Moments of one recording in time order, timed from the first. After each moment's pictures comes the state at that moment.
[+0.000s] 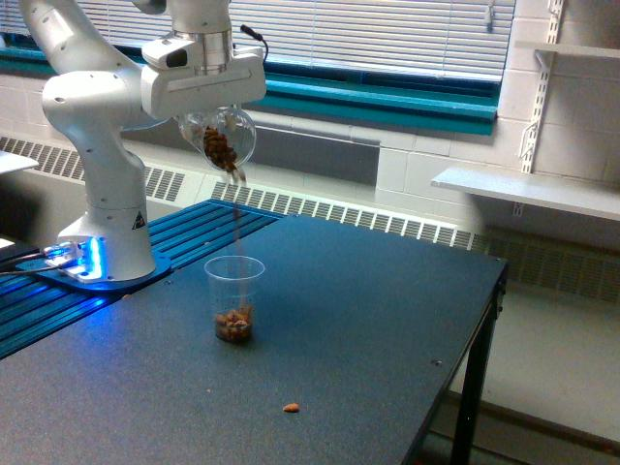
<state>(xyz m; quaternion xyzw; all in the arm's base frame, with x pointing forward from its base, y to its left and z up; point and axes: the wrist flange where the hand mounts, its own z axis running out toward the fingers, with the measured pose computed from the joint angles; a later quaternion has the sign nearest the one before) 0.259 -0.073 0.428 -0.80 0.59 0.08 0.07</state>
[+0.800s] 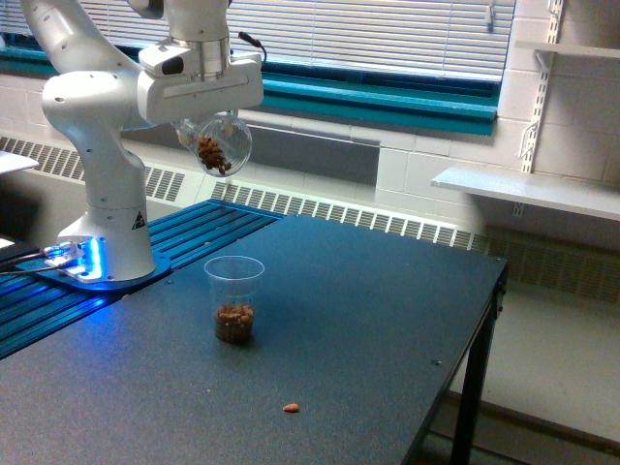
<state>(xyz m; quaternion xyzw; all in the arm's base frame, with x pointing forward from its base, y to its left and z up) 0.259 -0.079 0.418 -0.79 0.60 0.10 0.07</state>
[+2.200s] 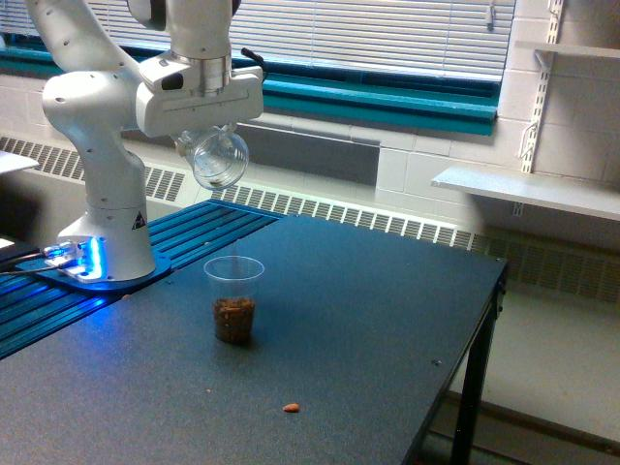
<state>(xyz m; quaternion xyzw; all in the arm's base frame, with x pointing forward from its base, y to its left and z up) 0.266 -0.089 0.400 -0.78 0.61 0.14 0.05</state>
